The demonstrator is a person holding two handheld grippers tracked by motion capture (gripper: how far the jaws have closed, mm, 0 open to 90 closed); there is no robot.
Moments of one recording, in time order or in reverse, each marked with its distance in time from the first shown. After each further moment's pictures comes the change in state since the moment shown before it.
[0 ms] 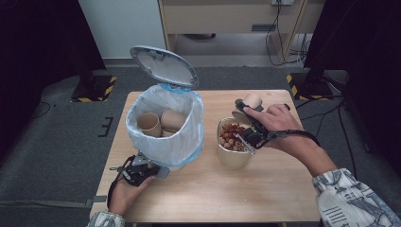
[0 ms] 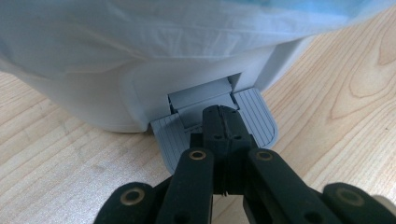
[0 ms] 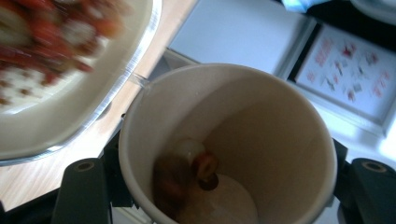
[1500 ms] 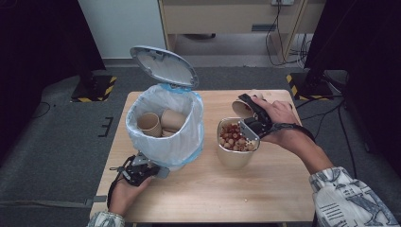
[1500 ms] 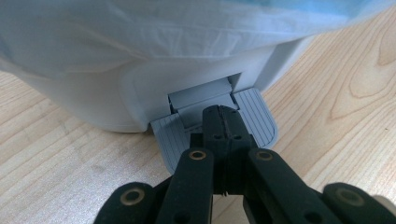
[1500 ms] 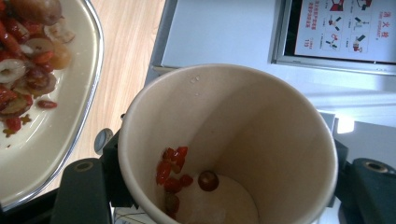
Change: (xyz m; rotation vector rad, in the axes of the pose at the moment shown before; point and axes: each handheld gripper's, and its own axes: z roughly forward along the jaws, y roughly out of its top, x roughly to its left) left arm 0.000 0.000 0.000 -0.001 -0.003 -0.002; right arm -0.013 -0.015 0.006 -0.059 -0.009 0.303
